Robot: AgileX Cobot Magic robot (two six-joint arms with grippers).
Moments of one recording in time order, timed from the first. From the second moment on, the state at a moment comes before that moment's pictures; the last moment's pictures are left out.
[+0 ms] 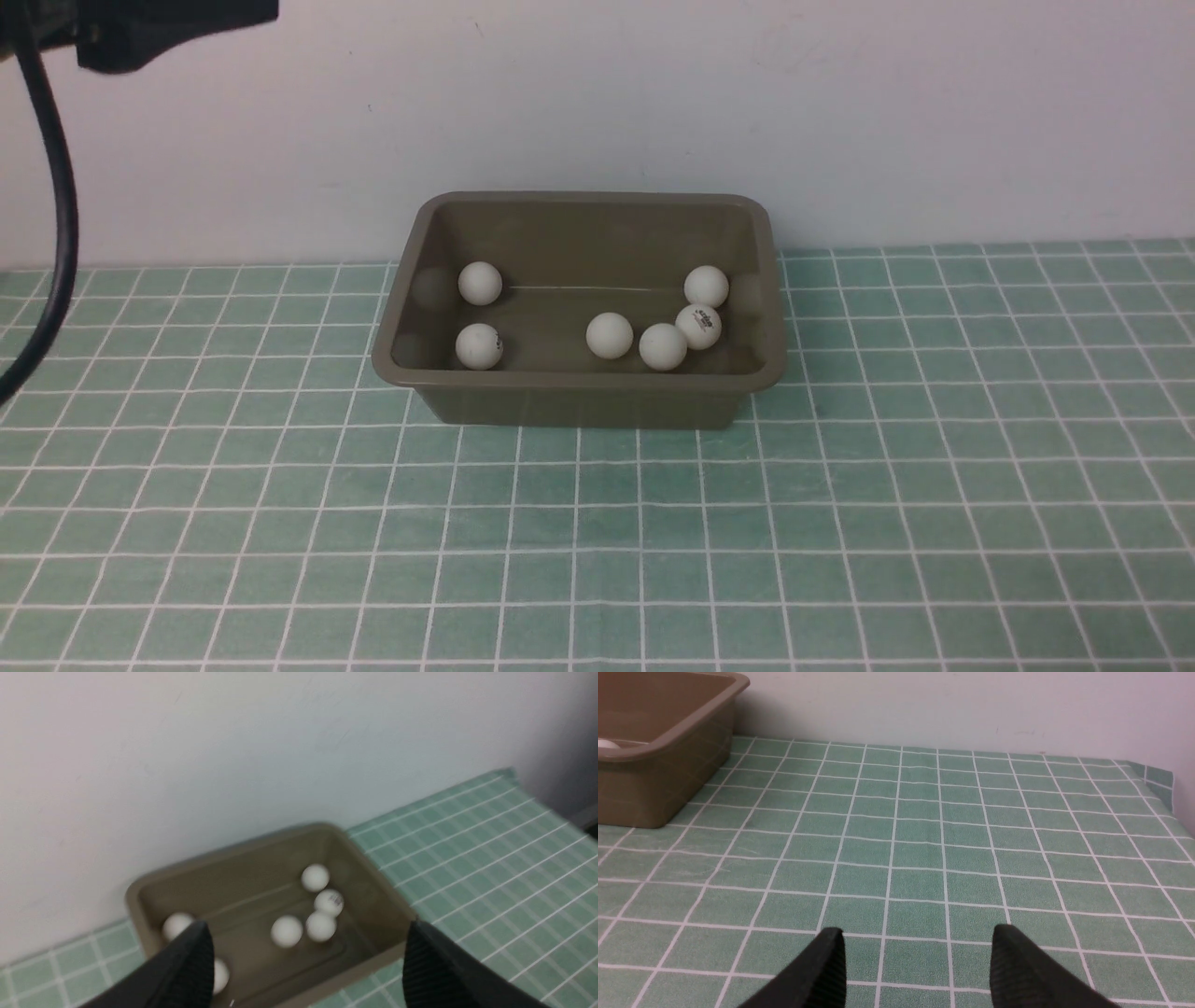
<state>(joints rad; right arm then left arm) -0.07 -0.01 0.02 0.15 0.42 -0.23 0.07 1.17 -1.35 -0.84 0.91 0.70</state>
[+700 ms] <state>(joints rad) -0.07 -0.01 0.02 0.16 0.42 -0.23 0.07 0.50 -0.31 -0.50 0.27 0.54</state>
